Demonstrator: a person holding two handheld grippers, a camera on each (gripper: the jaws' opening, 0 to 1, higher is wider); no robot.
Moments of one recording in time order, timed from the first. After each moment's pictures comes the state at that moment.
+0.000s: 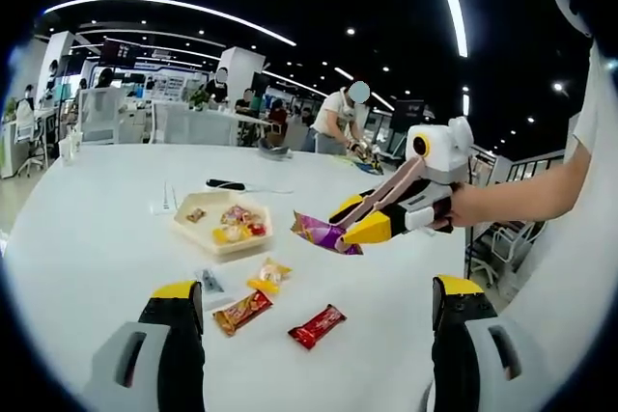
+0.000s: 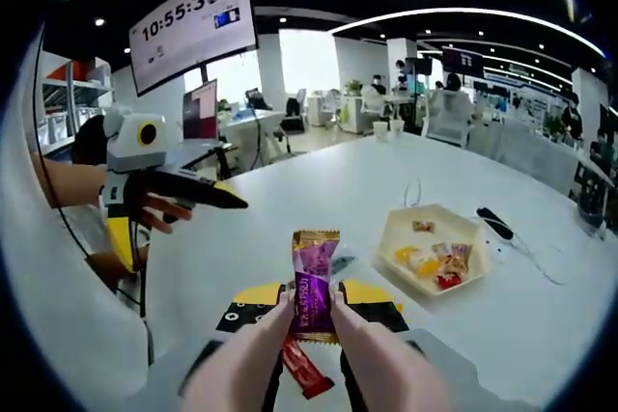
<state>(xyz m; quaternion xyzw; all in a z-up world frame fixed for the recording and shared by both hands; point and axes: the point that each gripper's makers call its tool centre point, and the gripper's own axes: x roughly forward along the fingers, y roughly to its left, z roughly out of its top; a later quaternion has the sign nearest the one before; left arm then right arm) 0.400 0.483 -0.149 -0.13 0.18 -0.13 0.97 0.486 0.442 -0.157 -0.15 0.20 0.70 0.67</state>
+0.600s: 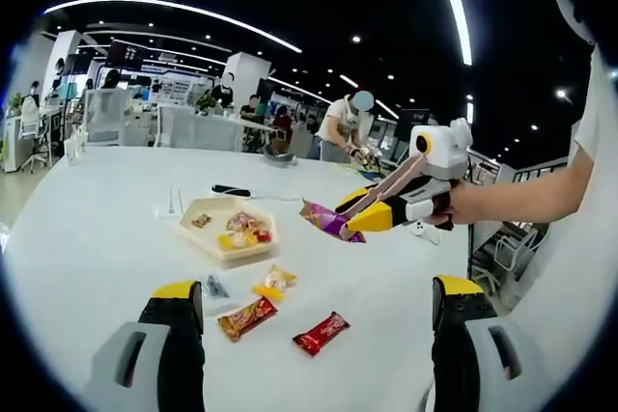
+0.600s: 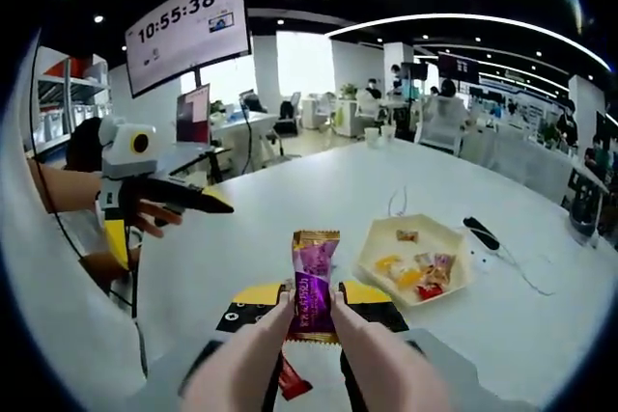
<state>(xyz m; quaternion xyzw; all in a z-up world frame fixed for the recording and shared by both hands) 0.402 0.492 -0.146 -0.14 0.16 -0.12 0.97 0.510 0.443 -0.143 -0.15 0.19 0.69 0.68</state>
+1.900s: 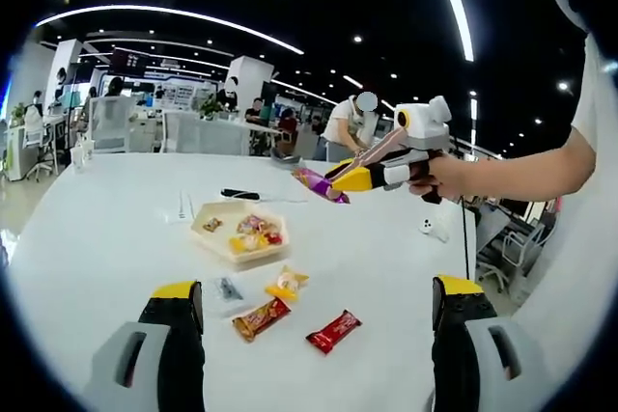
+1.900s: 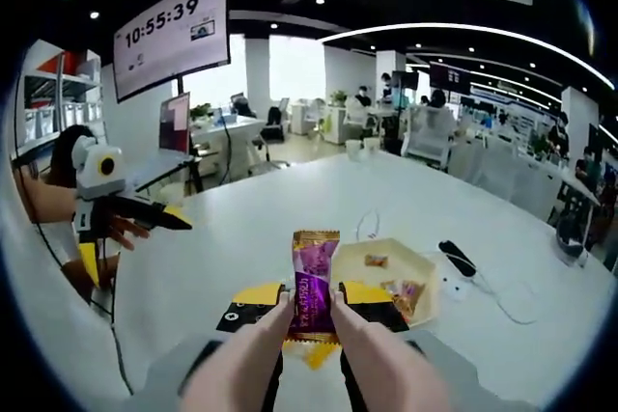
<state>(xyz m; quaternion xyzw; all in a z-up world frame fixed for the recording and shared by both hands) 0.398 0.502 -0.144 -0.13 0.16 -0.10 0.97 0.555 0.468 -0.114 -0.16 0.16 0.68 0.70</state>
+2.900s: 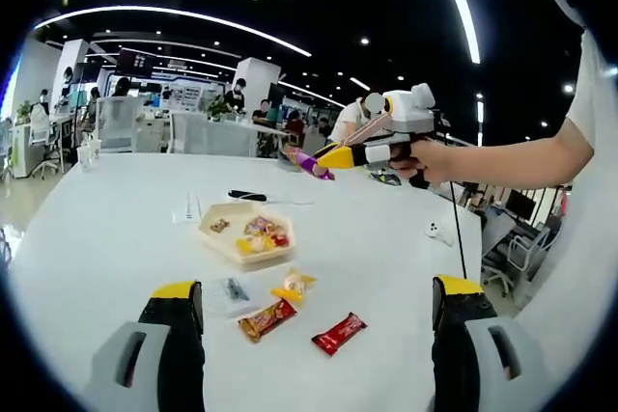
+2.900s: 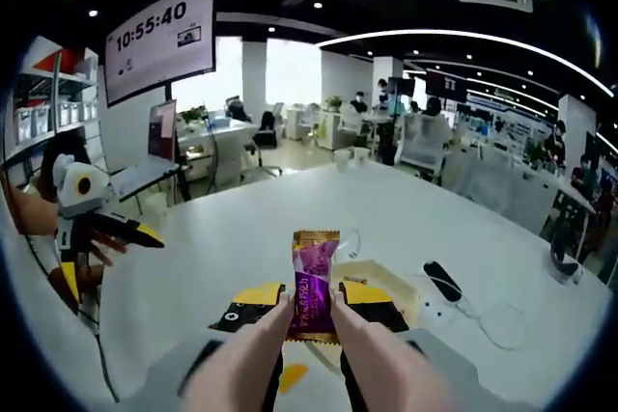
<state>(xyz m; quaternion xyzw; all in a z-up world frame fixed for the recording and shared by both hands) 0.398 0.509 -0.143 -0.13 0.16 -0.09 0.98 0.603 0.498 -0.099 -0.16 0.15 0.67 0.71</state>
